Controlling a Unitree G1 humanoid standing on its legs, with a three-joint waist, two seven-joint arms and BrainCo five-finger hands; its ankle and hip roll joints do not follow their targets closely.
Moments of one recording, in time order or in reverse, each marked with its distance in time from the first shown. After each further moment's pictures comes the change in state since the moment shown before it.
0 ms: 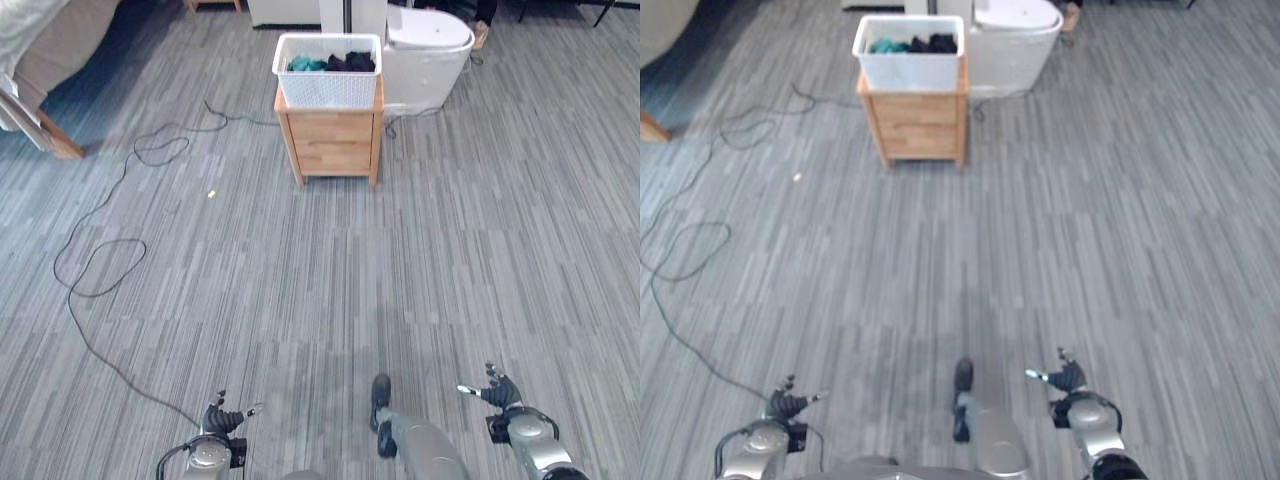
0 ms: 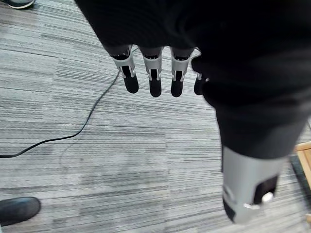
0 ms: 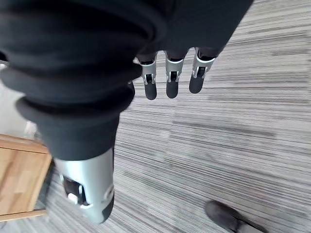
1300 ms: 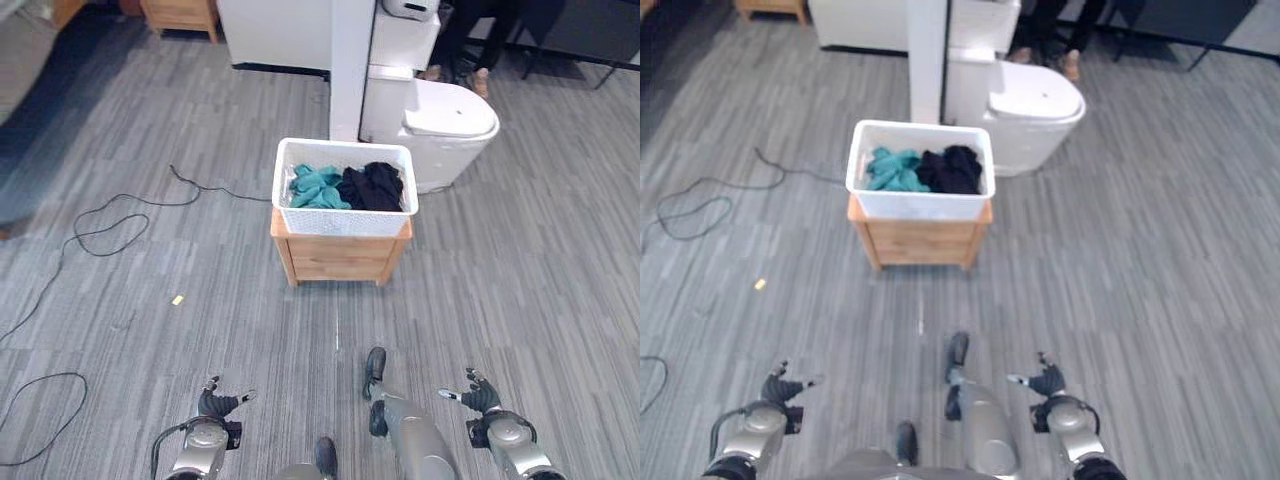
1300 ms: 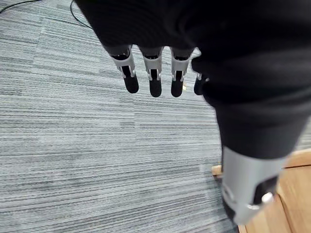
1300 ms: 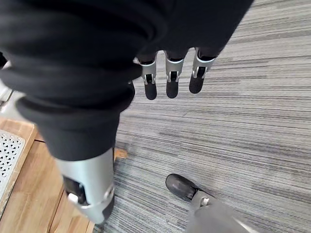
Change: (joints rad) left arm -0.095 0.048 -0.029 0.074 0.002 0.007 0.036; right arm 0.013 0.078 0.053 0.020 0.008 0.010 -0.030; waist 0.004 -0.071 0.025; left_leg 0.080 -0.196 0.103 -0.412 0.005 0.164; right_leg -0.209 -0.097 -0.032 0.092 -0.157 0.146
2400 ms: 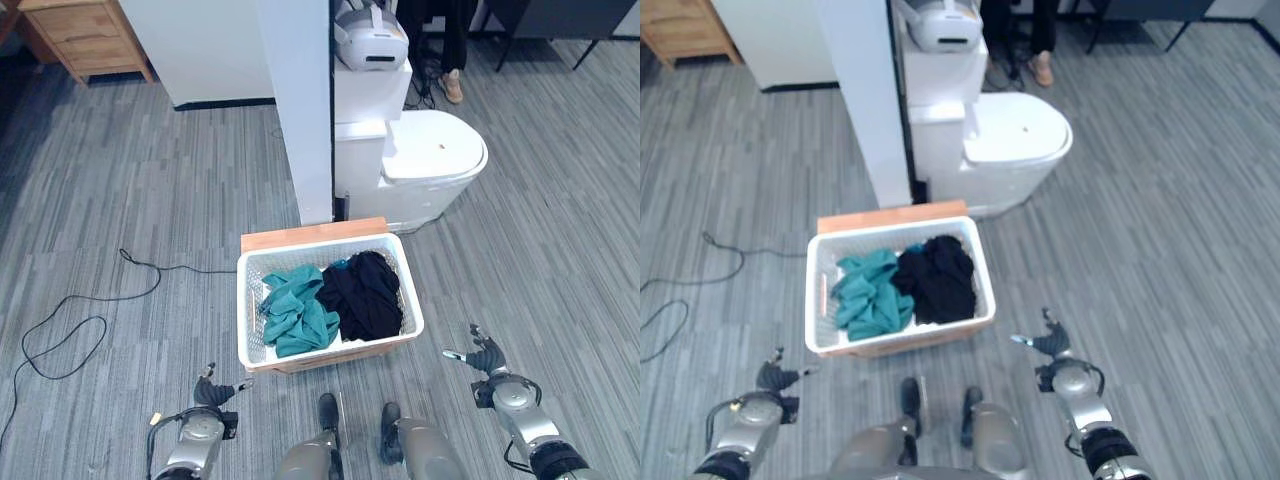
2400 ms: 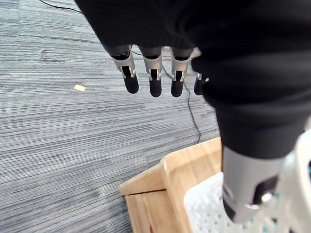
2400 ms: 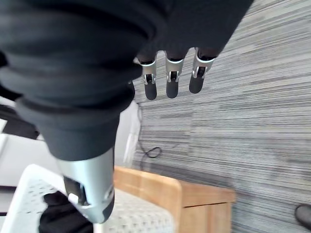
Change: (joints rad) left arm 0.026 0.060 0.011 -0.105 0.009 -0.018 0.013; right arm -0.088 -0.067 -0.002 -0.199 -0.009 -0.011 -0.007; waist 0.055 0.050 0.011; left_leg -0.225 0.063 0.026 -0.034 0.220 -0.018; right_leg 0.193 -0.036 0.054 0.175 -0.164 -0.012
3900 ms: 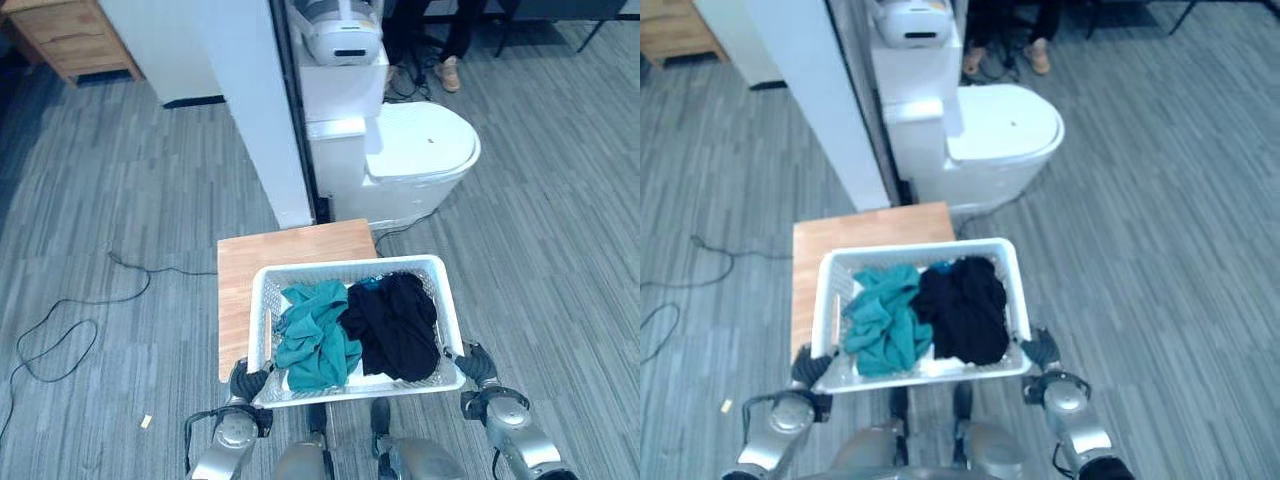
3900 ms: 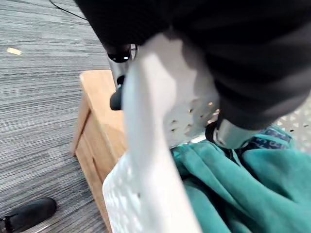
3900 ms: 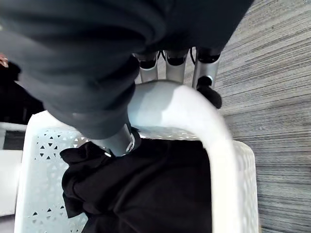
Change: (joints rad) left arm 0.113 -0.063 -0.149 -0.409 0.031 0.078 0.090; right arm 0.158 0.009 0.028 -0.261 0.186 0.005 0.004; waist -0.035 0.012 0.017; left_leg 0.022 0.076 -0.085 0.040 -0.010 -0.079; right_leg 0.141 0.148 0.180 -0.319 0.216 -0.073
